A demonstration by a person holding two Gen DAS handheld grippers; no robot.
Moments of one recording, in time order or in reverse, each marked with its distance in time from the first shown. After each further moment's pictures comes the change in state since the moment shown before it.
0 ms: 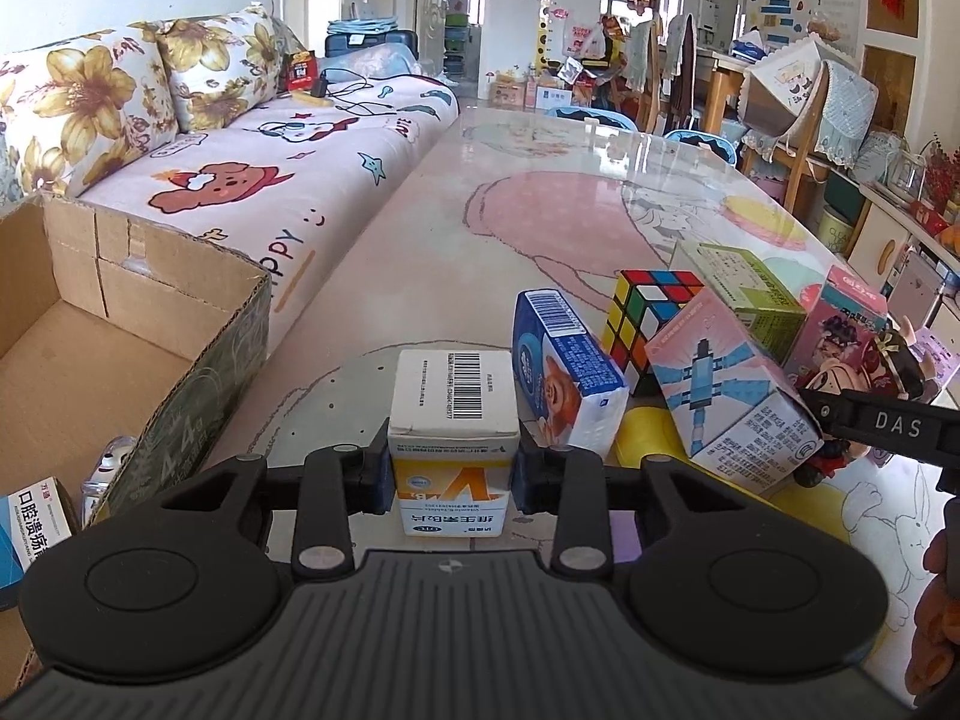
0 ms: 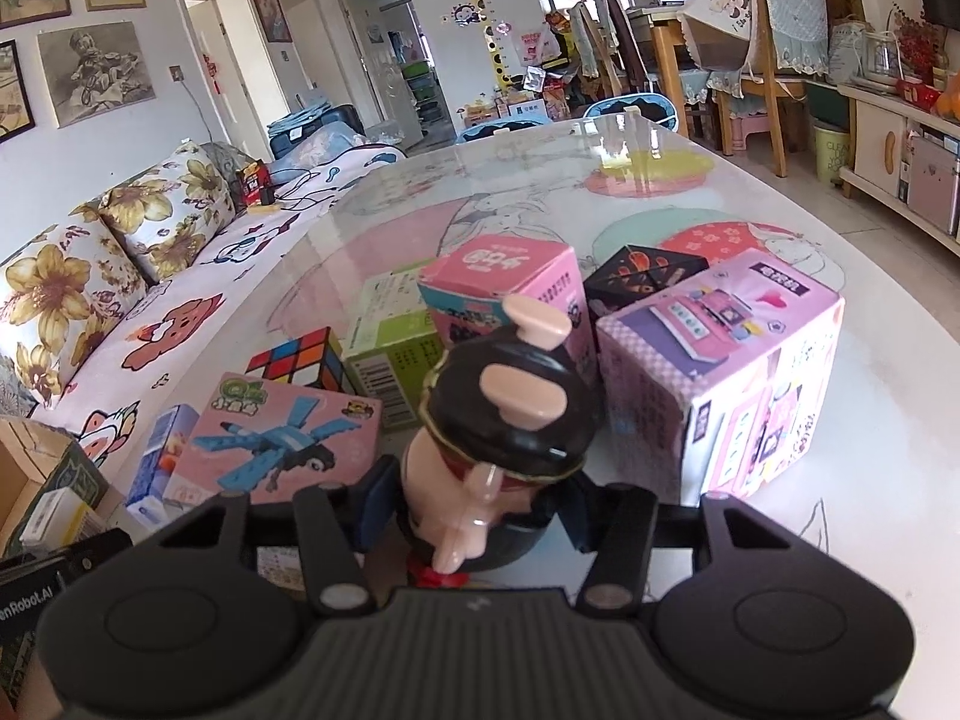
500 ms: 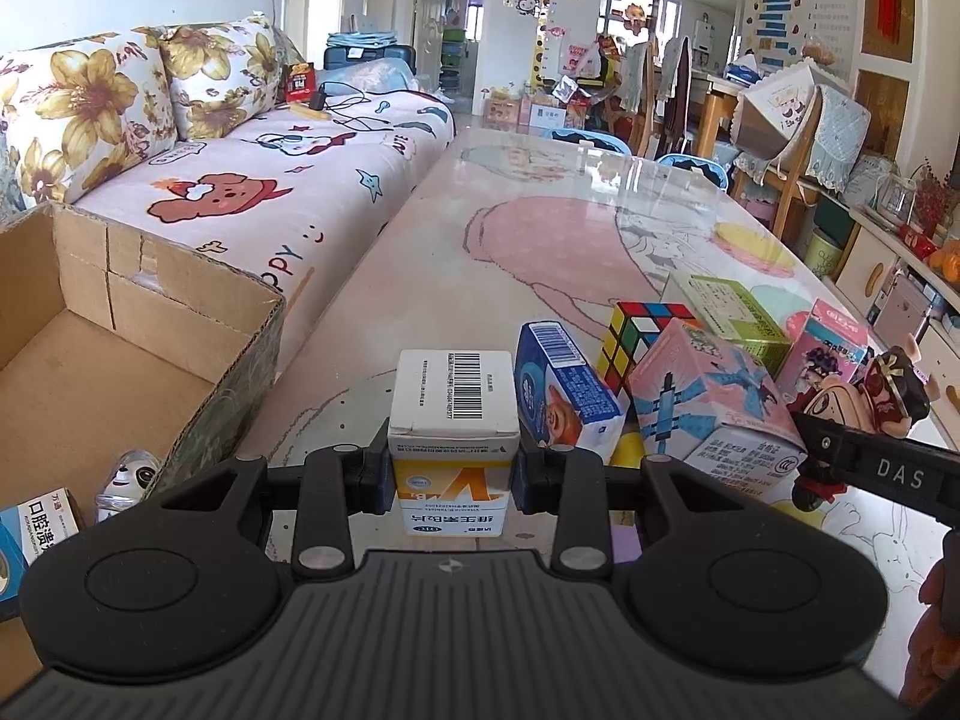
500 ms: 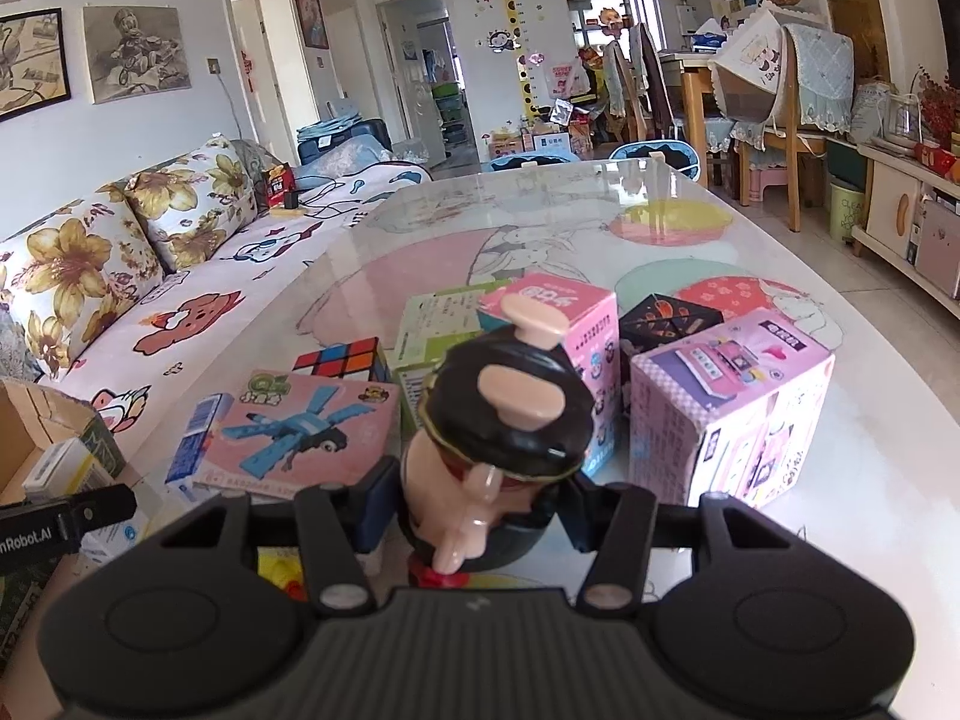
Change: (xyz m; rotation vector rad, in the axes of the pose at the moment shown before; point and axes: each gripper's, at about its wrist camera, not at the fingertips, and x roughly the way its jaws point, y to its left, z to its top) left arm -0.006 -0.004 0.000 -0.027 -0.034 -0.023; right arm -0.020 0.011 -0.002 -0.085 -0.053 0.001
